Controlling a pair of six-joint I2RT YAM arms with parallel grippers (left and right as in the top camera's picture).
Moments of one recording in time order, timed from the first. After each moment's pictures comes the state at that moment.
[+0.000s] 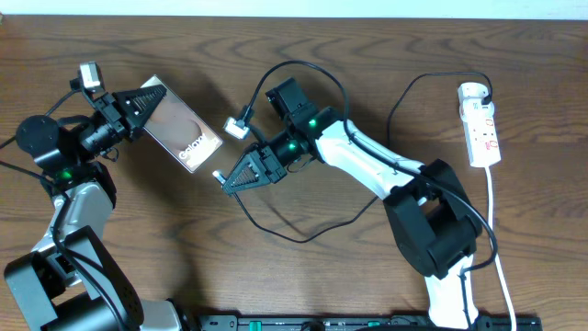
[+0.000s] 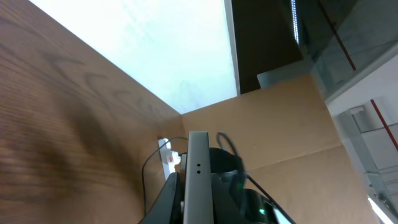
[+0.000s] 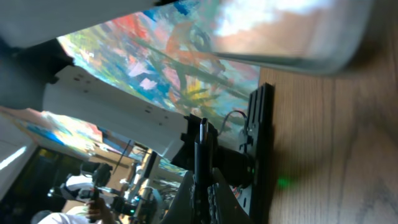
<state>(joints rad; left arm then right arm) 0.47 1.60 0.79 0.96 1.35 -1.38 0.67 2.13 1.56 -0.45 -1.53 0.03</state>
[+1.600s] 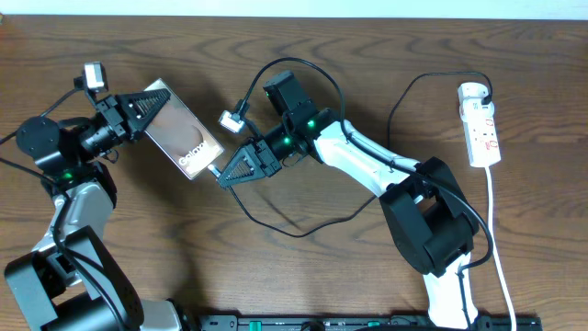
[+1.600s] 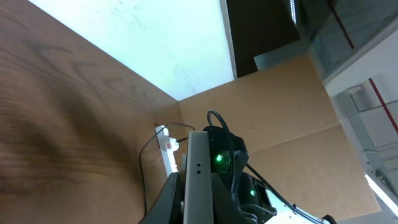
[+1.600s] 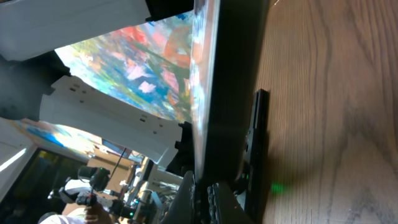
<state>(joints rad) 0.46 1.60 0.79 1.02 1.41 -1.39 0.67 2.14 1.56 -0.24 -1.54 0.22</state>
